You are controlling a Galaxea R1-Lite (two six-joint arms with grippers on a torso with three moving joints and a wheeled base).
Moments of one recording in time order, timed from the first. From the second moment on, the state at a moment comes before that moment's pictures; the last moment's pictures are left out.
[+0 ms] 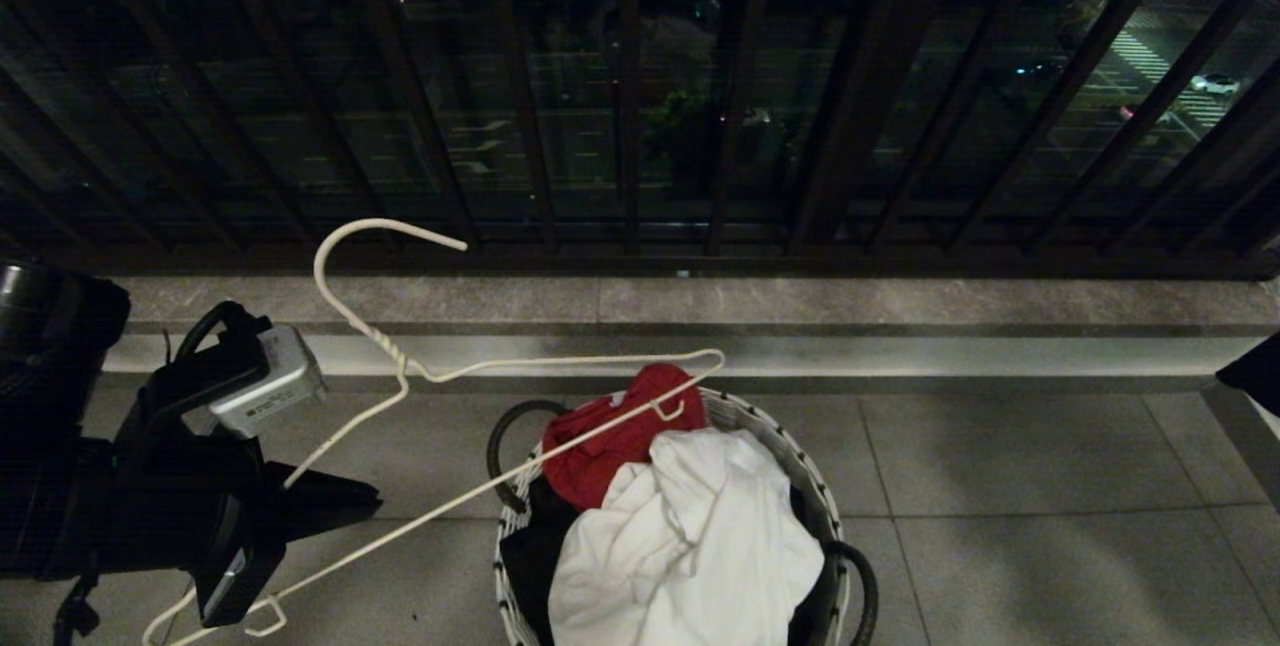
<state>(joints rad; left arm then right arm) -0.17 1.26 -0.82 0.29 -0.45 0.60 0.01 0.00 0.00 0.01 0.00 -0.07</state>
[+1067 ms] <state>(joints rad) -0.17 1.20 -0.91 0.29 -0.49 0.38 0.13 0.99 -0.51 -0.02 0.24 0.11</state>
